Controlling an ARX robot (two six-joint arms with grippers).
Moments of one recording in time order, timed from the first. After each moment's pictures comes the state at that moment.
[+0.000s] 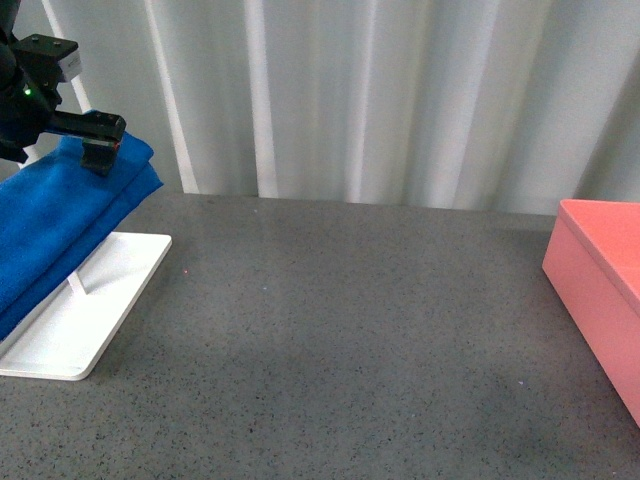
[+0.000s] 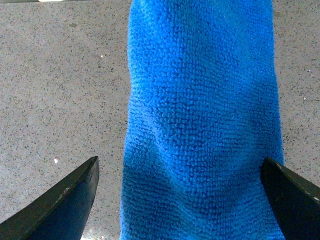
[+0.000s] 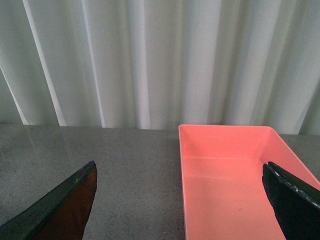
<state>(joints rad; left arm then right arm) 0.05 2.23 1.79 -0.39 -0.16 0.14 0.00 0.00 0.02 0.00 0.00 0.00</state>
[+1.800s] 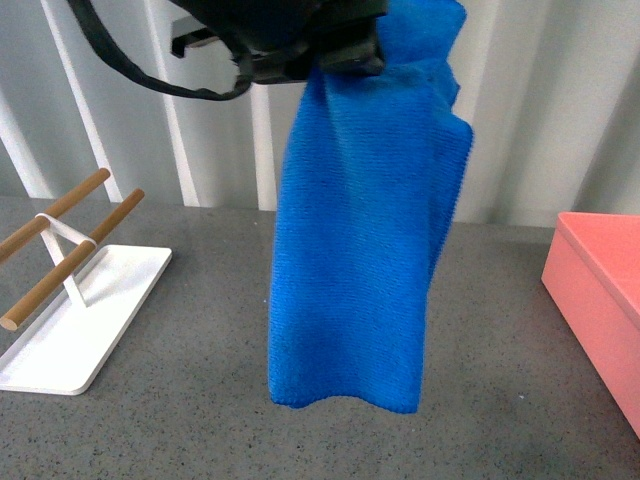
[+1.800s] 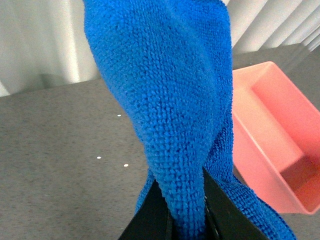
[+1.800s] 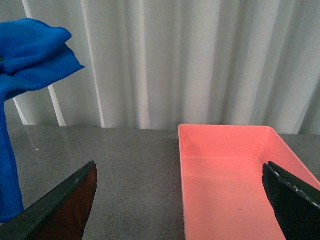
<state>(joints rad) -0.47 1.68 1.24 0.06 0.17 -0.18 0.00 0.00 0.02 0.00 0.00 0.00</state>
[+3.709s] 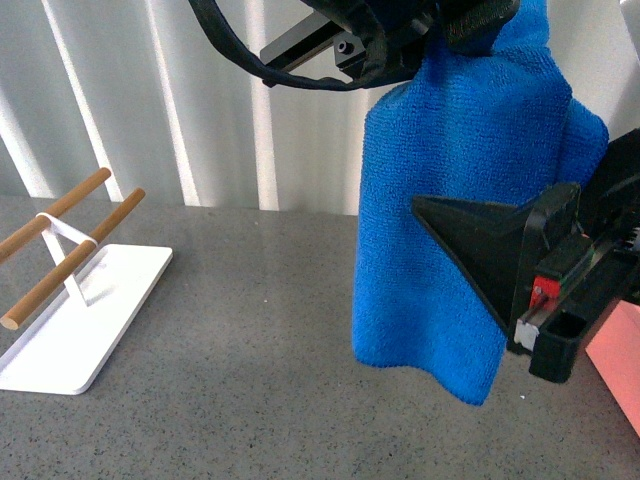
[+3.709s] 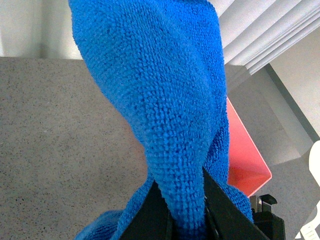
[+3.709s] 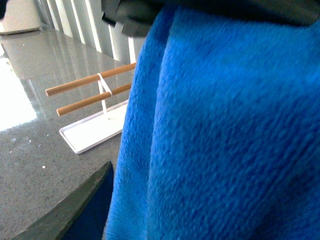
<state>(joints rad) -0.59 1.69 1.27 0.09 0.18 -0.45 0.29 1.54 0.43 1.03 -0.46 -0.08</state>
